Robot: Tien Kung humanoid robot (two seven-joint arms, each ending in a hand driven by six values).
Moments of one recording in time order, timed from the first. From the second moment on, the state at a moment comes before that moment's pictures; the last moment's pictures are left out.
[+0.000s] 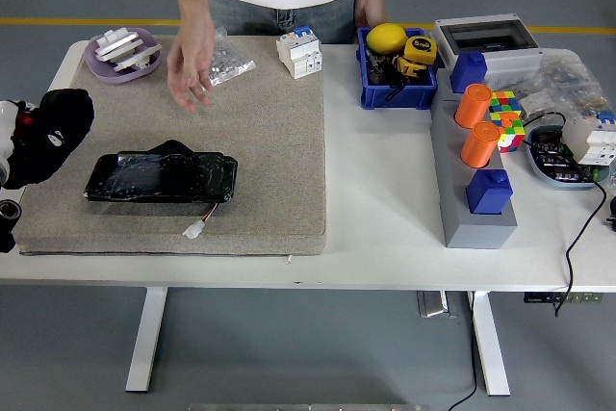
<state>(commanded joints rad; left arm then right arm) -0.40 0.41 -1.30 -1.00 1.69 0.19 0.32 0.04 -0.40 0.61 0.27 -0.06 0.00 -0.29</state>
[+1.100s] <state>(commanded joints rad) -0.30 0.40 -1.36 -1.19 1.74 0.16 0.34 0.04 -0.39 0.63 0.28 -0.08 0.00 -0.29</state>
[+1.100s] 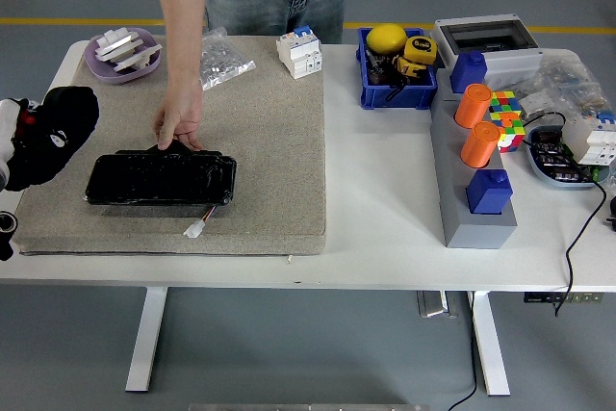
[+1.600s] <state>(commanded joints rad) -0.21 0.40 -1.35 -1.27 1.74 0.16 0.33 0.04 -0.40 0.64 0.28 -0.09 0.00 -0.29</state>
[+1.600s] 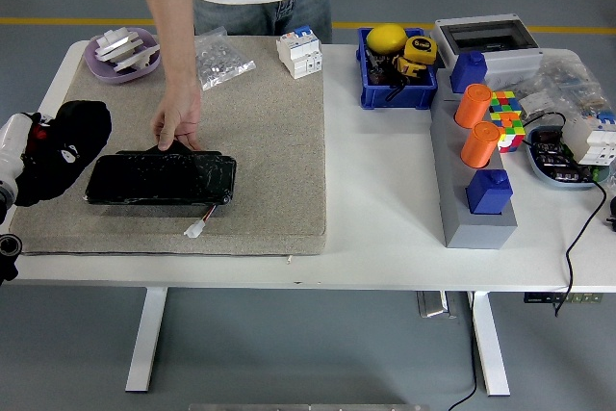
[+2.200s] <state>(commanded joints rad) -0.21 0.36 -1.23 -1.30 1.73 0.17 0.34 0.03 -0.40 0.64 0.28 -0.08 0.00 -0.29</state>
